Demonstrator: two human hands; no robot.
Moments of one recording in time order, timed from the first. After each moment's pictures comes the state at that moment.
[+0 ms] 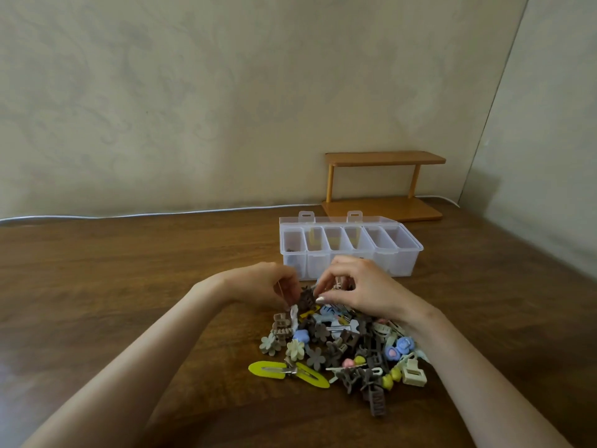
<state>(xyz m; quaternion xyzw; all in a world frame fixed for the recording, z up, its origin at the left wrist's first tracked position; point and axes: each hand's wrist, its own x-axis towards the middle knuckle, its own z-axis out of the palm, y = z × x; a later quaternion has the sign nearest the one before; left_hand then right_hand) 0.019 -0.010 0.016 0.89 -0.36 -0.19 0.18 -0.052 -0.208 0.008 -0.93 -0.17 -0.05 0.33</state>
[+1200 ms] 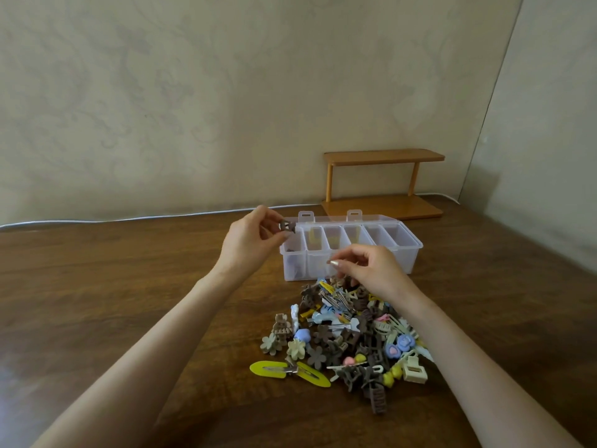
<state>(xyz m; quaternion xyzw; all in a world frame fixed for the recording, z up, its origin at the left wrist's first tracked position) 0.028 -0.013 0.029 0.85 -0.24 0.19 0.43 -0.041 -0.219 0.001 -0.86 -0.03 -0.11 0.49</state>
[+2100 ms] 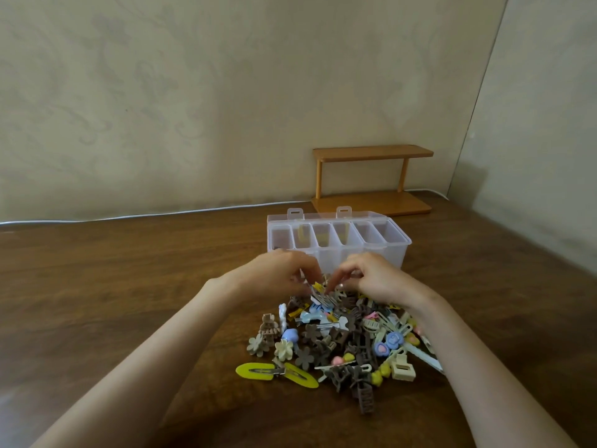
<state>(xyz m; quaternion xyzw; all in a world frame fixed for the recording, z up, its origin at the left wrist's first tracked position) 0.015 -0.046 0.019 0.88 -0.44 -0.05 0.16 -0.046 -0.237 0.009 -0.94 -0.07 0.02 0.34</state>
